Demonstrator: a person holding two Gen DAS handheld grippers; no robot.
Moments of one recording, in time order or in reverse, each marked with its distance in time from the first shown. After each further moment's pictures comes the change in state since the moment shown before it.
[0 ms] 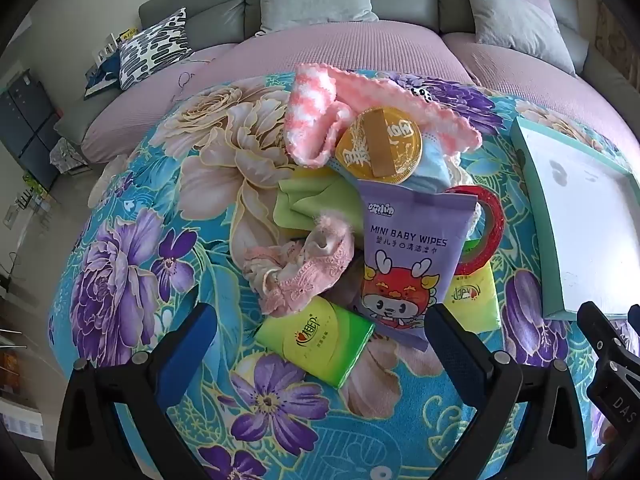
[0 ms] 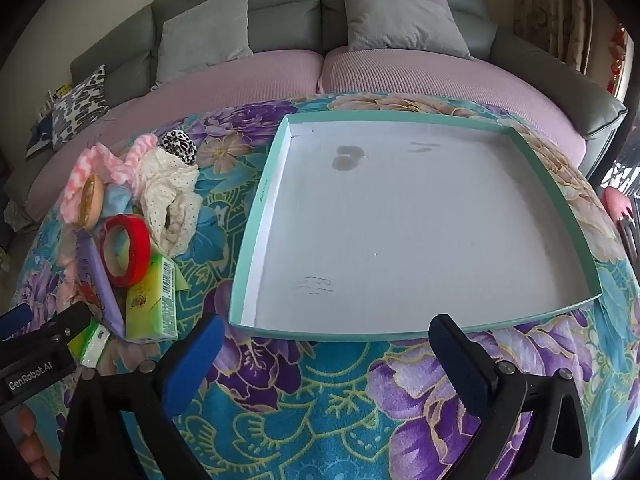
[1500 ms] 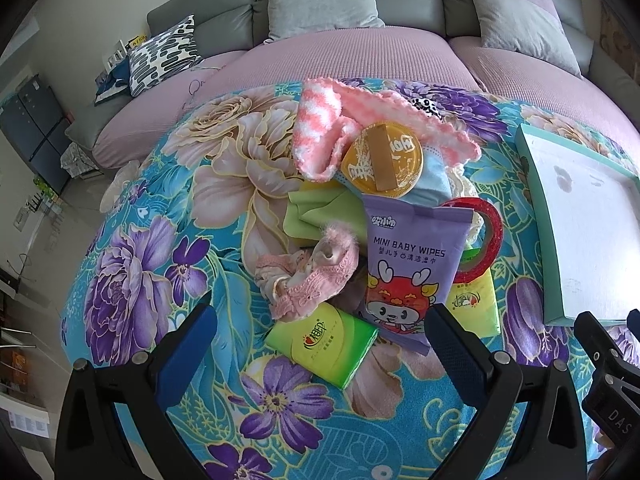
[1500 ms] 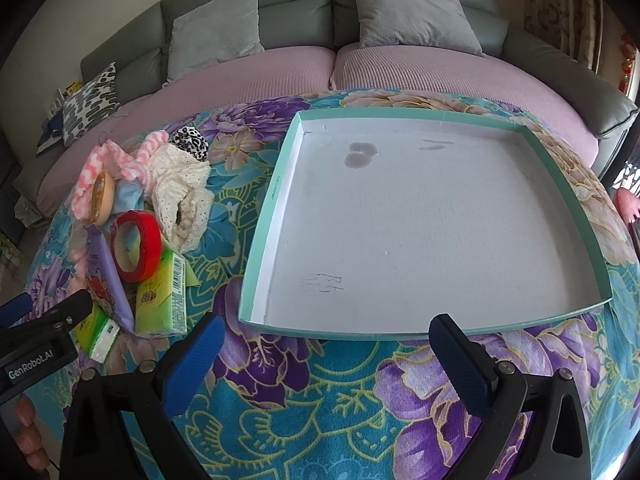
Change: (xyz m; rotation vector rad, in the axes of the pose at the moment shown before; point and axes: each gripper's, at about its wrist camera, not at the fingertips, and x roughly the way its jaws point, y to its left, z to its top) left arm -0.010 -0.001 0.004 -0.004 -0.021 0.042; right arm 0.002 0.001 0.000 -0.015 0.019 0.055
